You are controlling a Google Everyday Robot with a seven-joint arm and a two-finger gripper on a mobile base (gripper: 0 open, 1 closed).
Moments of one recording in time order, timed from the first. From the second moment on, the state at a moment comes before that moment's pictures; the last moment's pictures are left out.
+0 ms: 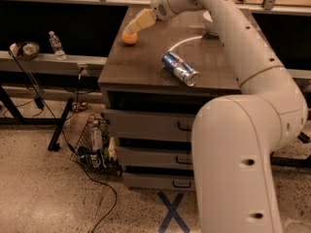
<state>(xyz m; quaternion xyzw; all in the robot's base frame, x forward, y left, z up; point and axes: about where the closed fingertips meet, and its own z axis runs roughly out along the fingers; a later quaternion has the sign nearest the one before) 0.843 0.030 0.941 -0.48 0.71 0.18 0.48</state>
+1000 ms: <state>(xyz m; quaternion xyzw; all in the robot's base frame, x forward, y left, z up) 0.884 0.074 0.844 -0.43 0.79 0.21 0.40</state>
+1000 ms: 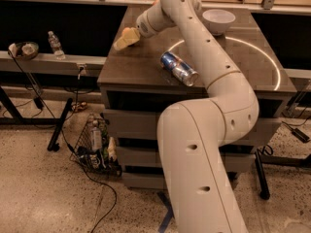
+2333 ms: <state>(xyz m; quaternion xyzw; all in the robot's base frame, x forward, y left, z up) 0.868 0.061 0.889 -0.46 0.71 0.25 0.47</state>
